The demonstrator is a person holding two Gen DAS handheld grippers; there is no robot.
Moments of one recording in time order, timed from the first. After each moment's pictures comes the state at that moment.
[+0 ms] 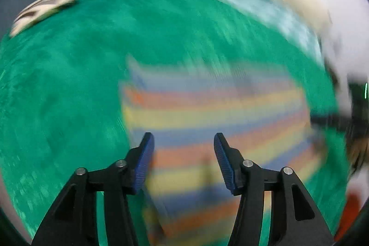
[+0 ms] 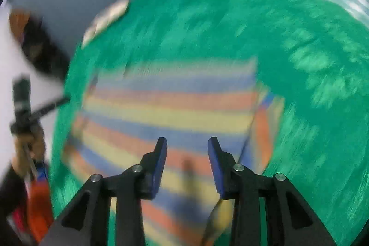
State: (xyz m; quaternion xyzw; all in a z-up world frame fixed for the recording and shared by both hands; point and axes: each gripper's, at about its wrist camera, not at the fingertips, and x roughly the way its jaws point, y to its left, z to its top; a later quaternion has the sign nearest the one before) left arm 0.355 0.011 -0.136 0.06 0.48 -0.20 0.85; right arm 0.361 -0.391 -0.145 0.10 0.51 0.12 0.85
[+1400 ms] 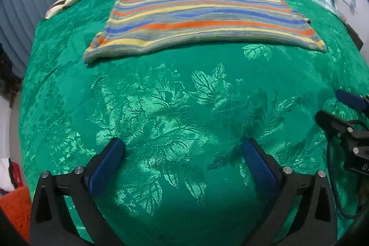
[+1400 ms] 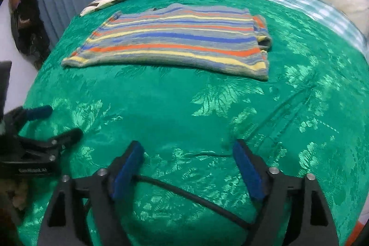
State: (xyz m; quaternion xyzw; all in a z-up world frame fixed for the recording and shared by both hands) left arm 0.146 -0.055 -0.191 0.10 0.46 -0.09 0.88; right arm 0.146 -0.269 -0.207 0.03 0.43 0.00 0.90
